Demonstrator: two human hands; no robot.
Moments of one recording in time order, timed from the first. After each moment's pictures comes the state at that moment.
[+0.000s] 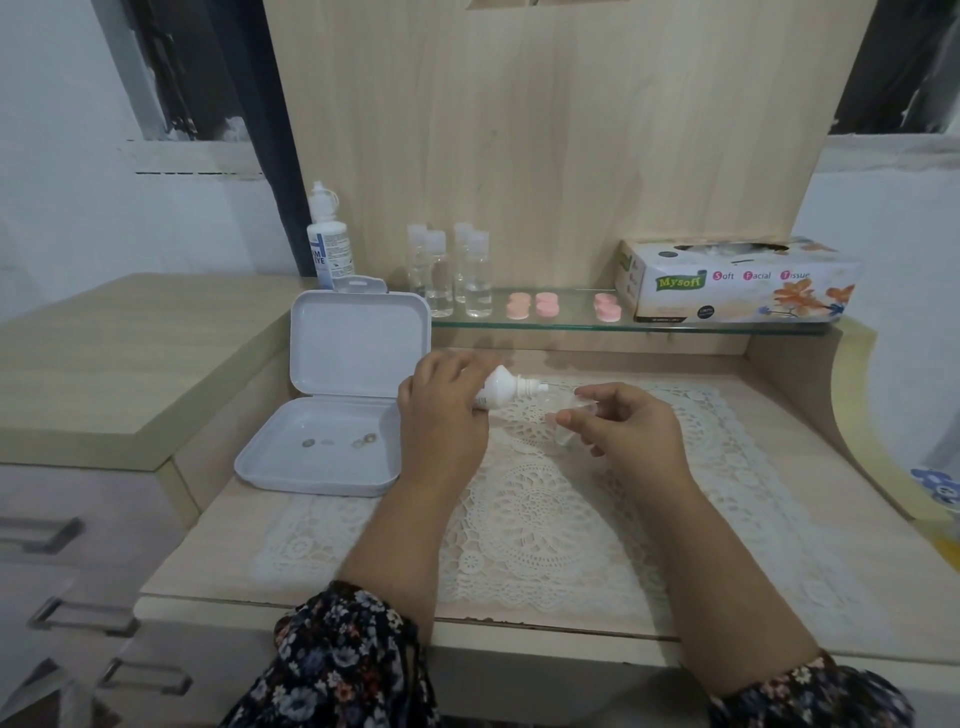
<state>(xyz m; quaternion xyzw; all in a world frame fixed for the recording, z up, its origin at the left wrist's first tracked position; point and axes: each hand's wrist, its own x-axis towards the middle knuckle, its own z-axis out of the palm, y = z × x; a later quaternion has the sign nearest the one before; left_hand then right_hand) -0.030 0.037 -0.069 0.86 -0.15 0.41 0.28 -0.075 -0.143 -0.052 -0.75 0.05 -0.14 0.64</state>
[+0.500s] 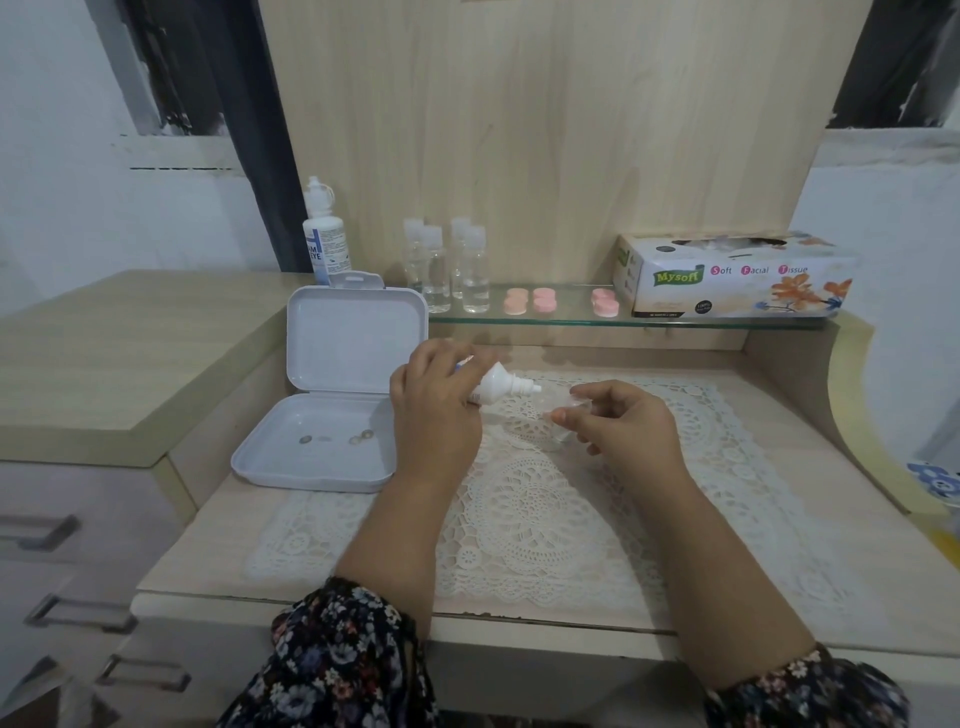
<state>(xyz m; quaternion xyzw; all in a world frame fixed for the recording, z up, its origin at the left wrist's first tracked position) -0.030 0.039 -0.067 0.85 -0.15 0.43 0.26 -0.073 -0.143 -0.055 -0.76 0.05 -0.14 0.63</state>
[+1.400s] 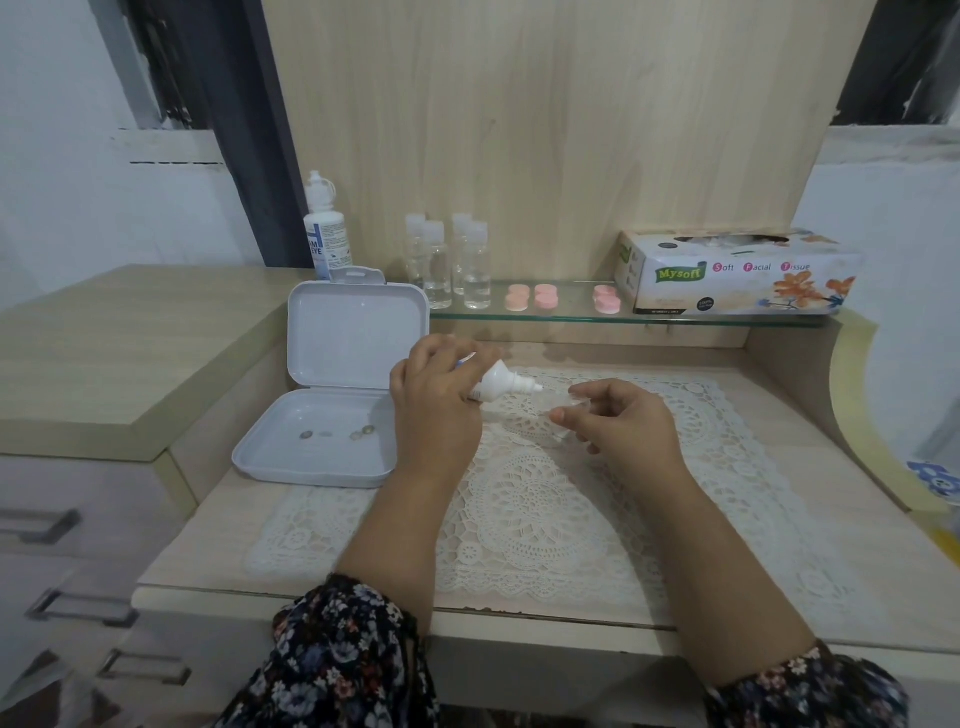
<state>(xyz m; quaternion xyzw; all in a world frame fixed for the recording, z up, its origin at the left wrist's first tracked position) -0.031 0.038 -0.066 0.83 -0.18 0.45 0.29 -0.074 -0.143 -0.057 -0.77 0.04 -0.14 0.62</state>
